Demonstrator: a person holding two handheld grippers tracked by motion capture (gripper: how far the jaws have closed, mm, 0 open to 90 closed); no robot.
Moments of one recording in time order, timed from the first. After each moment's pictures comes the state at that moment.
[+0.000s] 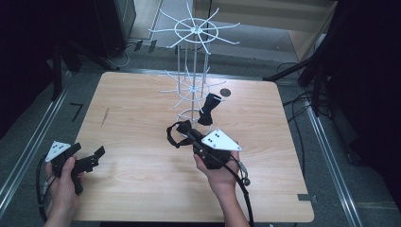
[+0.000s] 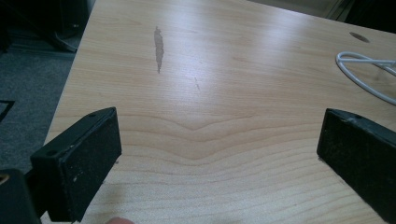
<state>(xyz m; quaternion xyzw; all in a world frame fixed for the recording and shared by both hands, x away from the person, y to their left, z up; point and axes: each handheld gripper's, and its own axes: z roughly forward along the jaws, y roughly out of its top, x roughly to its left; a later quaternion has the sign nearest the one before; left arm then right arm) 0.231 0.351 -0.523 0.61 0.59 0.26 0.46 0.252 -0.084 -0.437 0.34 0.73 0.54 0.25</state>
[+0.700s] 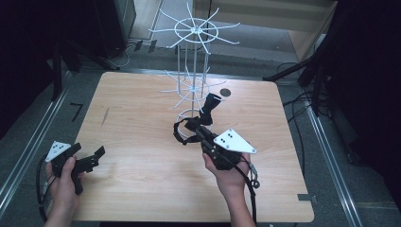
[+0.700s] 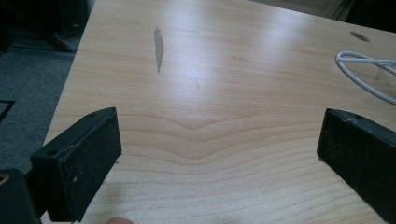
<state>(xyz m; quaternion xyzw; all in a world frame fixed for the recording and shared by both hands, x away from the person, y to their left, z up) 0.231 0.350 -0.523 0.61 0.59 0.26 0.46 0.242 -0.105 -0.418 0.35 0.70 0.56 0.26</state>
